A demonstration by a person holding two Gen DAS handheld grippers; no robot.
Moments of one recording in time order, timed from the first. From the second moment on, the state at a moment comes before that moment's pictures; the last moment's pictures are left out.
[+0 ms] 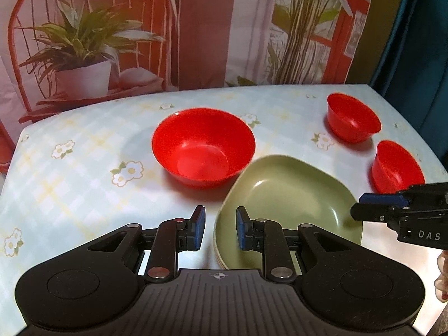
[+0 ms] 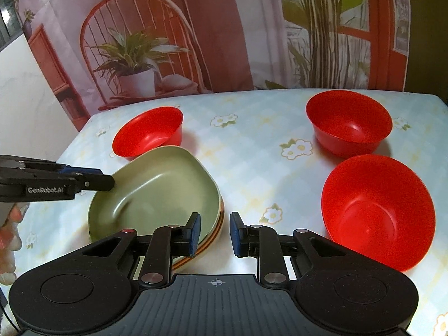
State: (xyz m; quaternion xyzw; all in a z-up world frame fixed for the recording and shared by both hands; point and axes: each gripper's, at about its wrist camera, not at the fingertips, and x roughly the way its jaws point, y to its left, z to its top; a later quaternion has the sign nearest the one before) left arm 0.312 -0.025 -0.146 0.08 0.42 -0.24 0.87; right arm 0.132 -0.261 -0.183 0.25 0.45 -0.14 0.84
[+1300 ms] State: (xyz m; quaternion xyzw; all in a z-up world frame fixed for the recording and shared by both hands) left arm 0.373 -0.003 -0.118 -0.01 0.39 -0.12 0.91; right arm 0.200 -0.277 -0.157 0.23 0.39 -0.11 0.89
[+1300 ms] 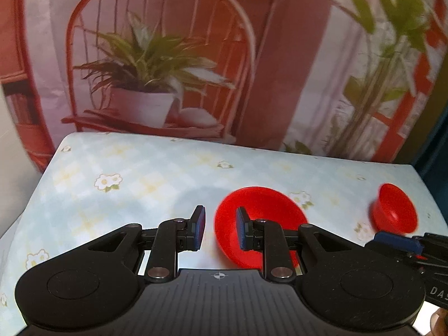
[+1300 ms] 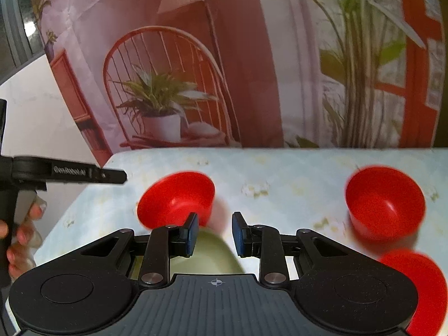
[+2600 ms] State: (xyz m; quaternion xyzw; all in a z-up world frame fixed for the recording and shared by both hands) left arm 0.386 -0.008 -0.163 -0.02 0.40 -0.17 0.90; right arm 0.278 -0.280 -0.228 0.26 0.42 -0.09 0.86
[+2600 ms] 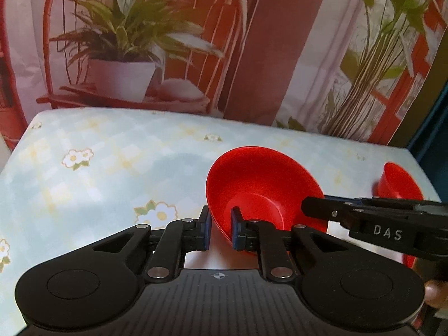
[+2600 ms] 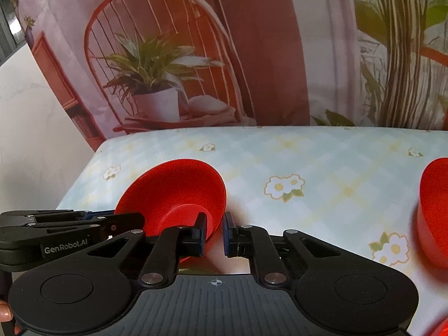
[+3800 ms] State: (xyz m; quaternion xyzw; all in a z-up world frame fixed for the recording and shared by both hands) left arm 0.289 -0.083 -0.106 0.00 0.38 -0.22 0.90; right arm 0.140 -0.298 -0.140 0.27 0.33 -0.13 0.90
